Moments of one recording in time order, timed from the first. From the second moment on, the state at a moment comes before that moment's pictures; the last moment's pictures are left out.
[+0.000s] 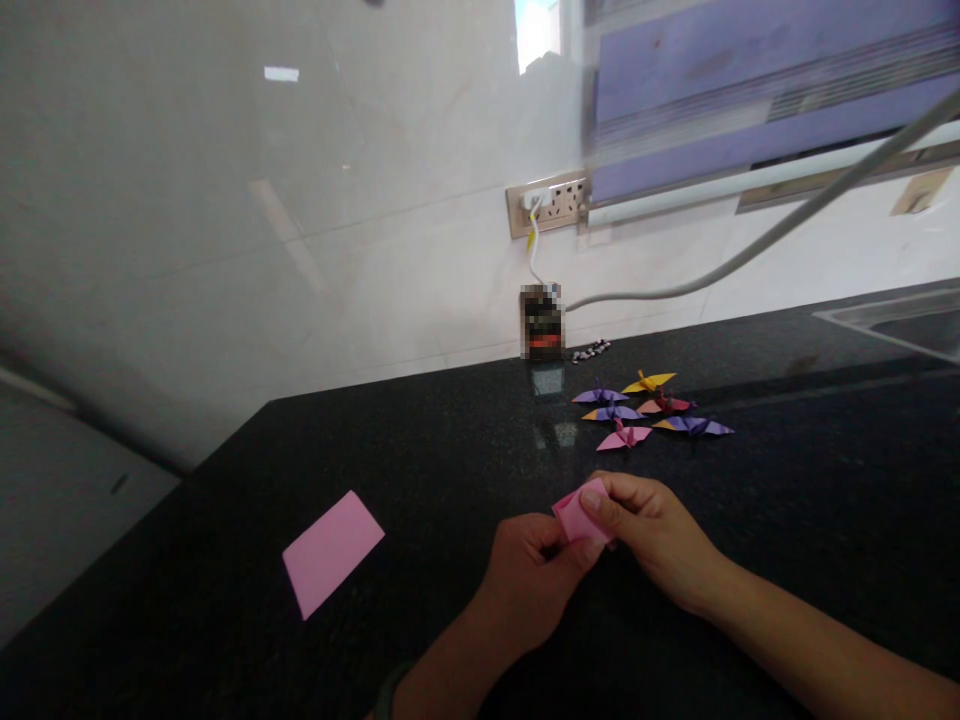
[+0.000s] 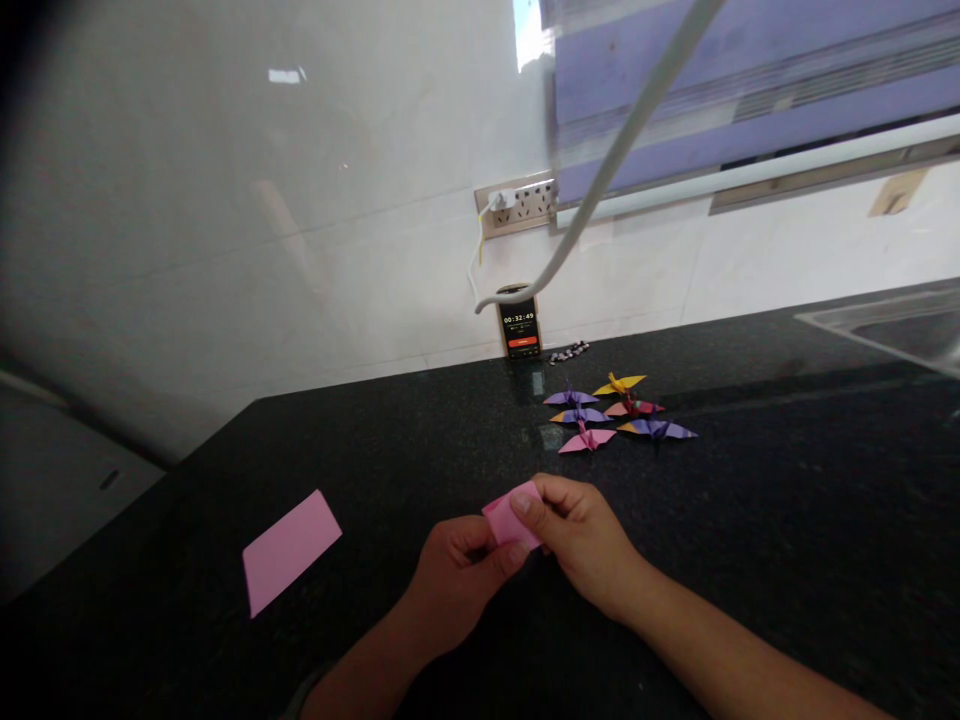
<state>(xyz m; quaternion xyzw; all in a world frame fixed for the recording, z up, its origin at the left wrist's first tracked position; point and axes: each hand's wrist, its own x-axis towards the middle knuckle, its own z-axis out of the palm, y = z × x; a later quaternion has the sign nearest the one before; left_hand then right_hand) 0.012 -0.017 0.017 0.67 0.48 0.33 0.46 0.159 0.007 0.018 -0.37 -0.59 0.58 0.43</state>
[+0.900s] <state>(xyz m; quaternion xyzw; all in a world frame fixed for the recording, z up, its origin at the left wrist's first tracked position) 0.004 -0.015 0.020 0.68 0.46 0.39 0.41 0.162 0.006 0.019 -0.35 -0.62 0.58 0.39</state>
